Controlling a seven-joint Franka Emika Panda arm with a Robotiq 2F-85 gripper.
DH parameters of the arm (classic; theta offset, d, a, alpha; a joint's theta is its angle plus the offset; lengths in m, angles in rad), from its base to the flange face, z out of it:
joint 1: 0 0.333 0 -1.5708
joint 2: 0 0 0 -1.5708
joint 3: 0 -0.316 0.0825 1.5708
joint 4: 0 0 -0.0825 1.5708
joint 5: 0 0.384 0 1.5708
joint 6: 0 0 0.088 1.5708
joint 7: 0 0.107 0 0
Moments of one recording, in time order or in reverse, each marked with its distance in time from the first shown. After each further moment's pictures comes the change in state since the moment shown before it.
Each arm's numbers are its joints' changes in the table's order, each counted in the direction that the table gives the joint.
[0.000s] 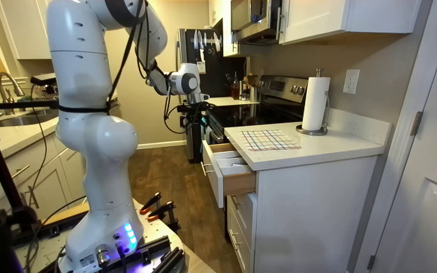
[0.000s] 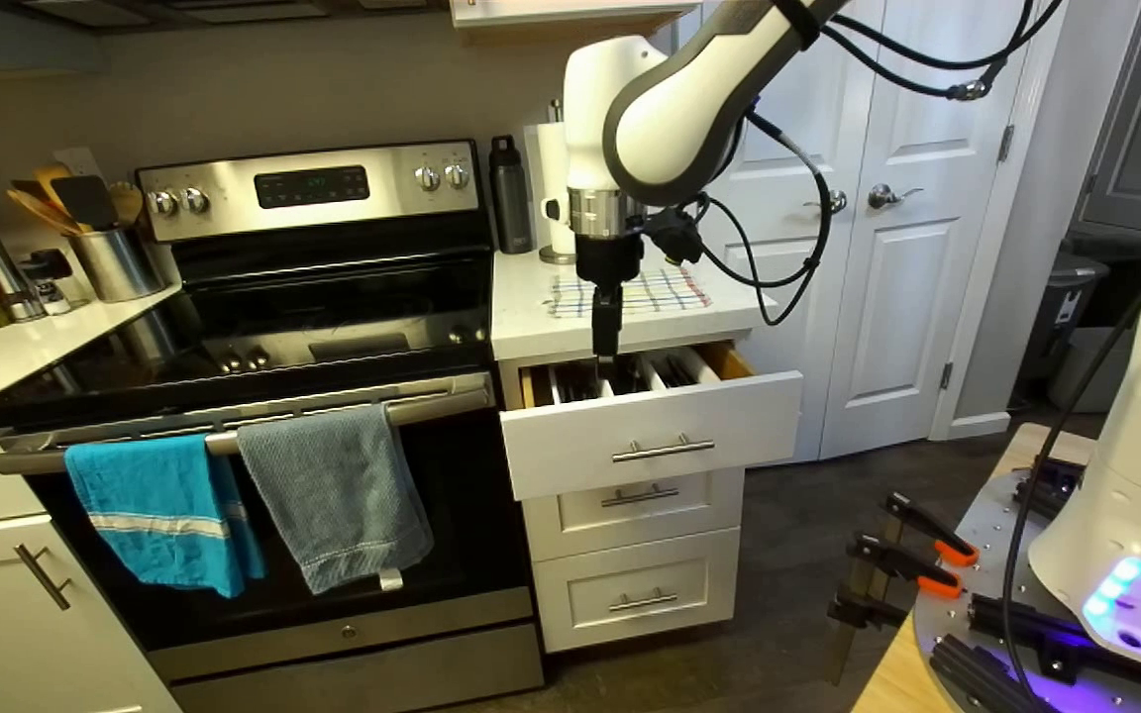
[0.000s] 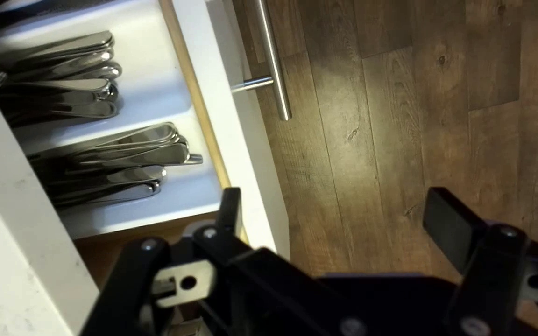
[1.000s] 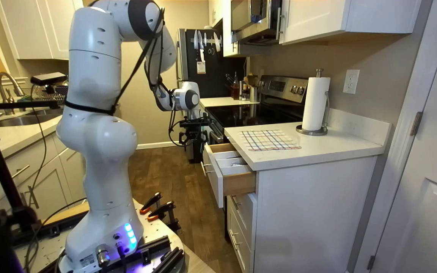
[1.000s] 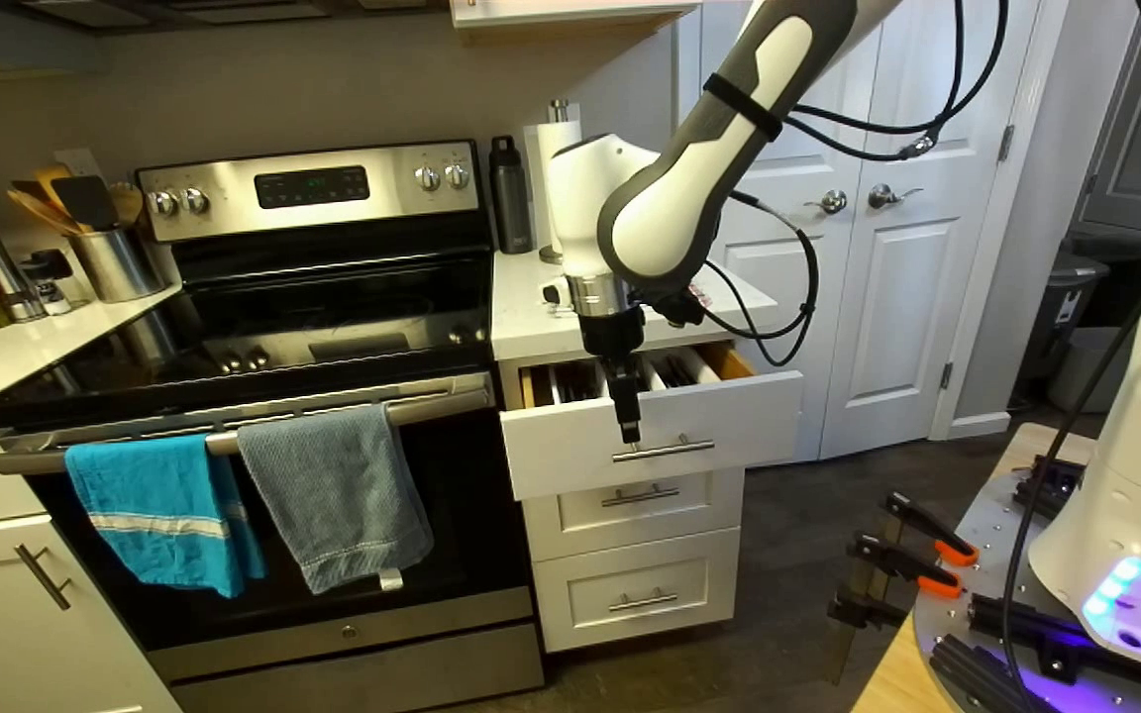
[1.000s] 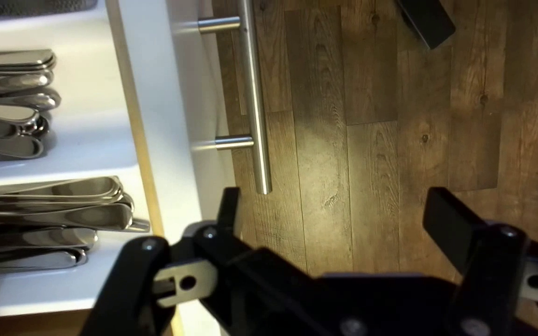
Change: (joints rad) arm -0.016 0.179 -0.029 -0.021 -0.107 0.009 -0.046
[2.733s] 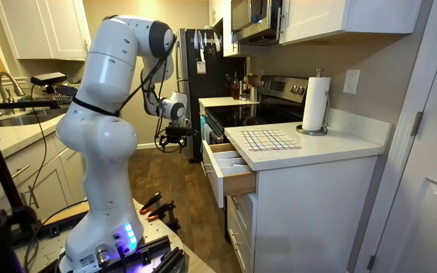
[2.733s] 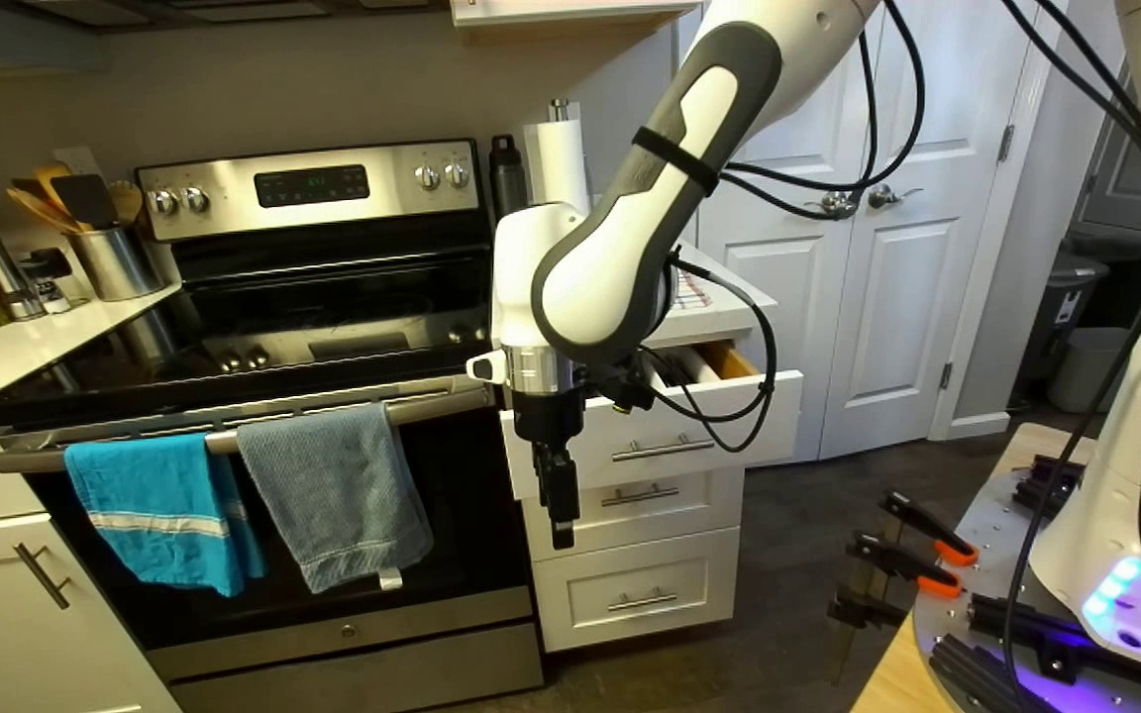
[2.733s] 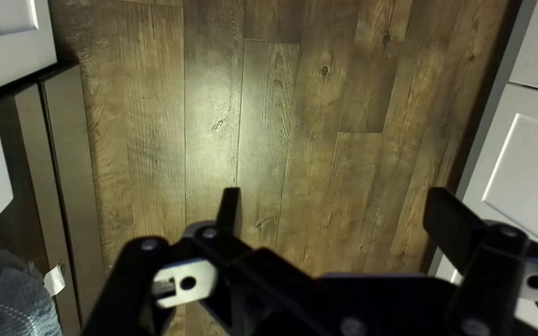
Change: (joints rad) arm 0.008 0.214 -0.207 -0.112 0.226 0.144 -0.191
